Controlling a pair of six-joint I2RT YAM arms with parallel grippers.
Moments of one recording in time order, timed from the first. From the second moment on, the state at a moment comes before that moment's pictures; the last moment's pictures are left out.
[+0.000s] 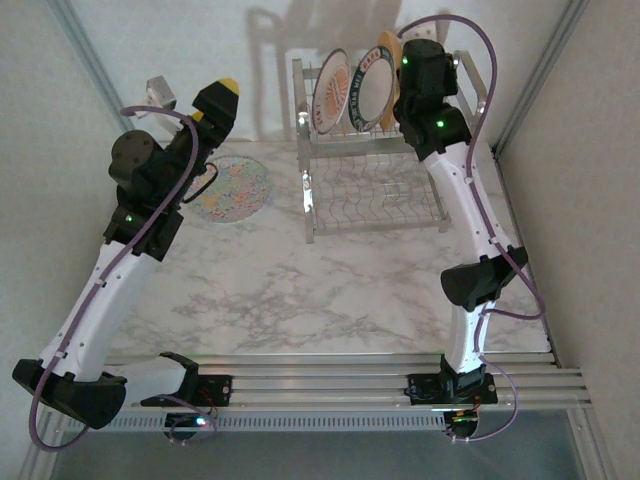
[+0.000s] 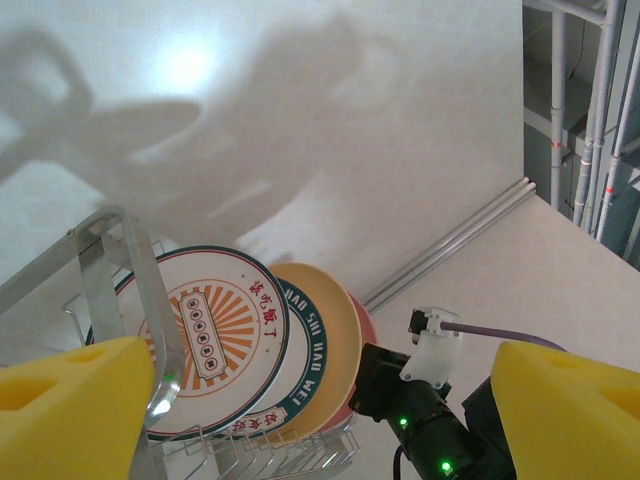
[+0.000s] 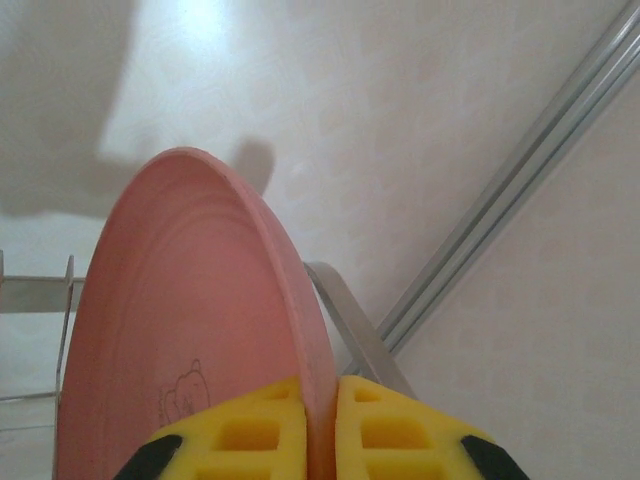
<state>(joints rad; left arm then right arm) -0.33 1.19 1.43 0.03 0.09 -0.96 0.43 1.95 2.41 -0.54 0.82 -0.39</state>
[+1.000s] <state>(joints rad) -0.33 1.19 1.45 0.03 0.09 -0.96 0.39 1.94 2.31 -0.21 0.87 -0.75</state>
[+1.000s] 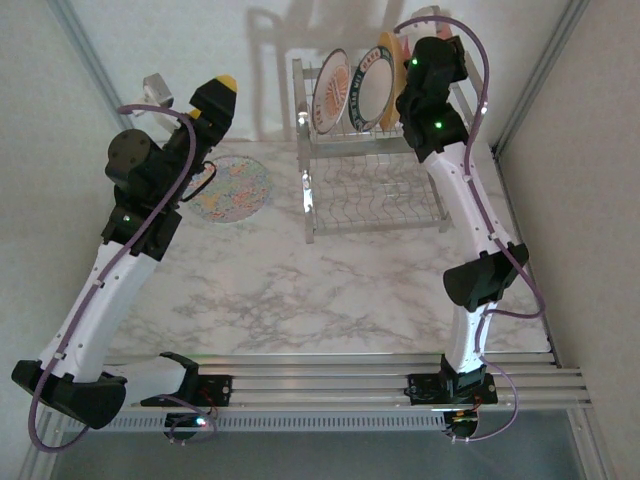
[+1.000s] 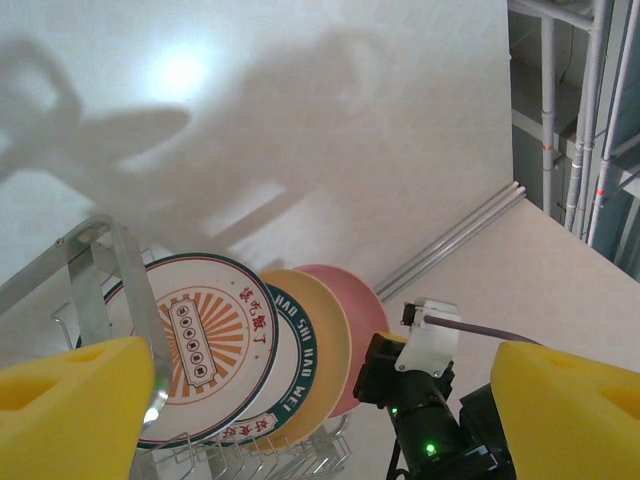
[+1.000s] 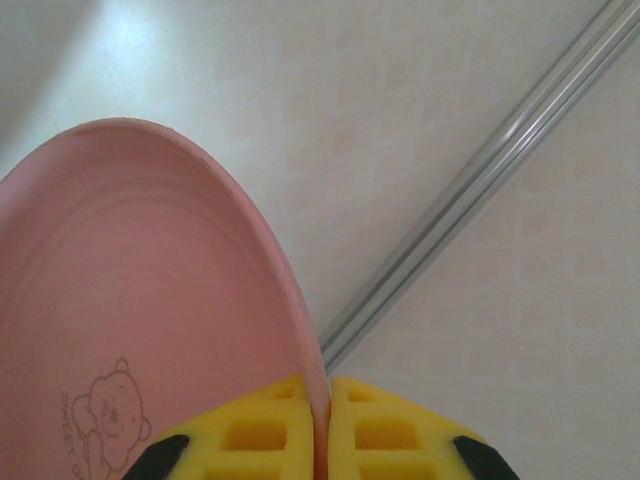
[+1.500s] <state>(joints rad) -0.35 1.19 1.45 0.03 0.10 -0.98 0.35 1.85 2.29 -0.15 0.89 -0.79</state>
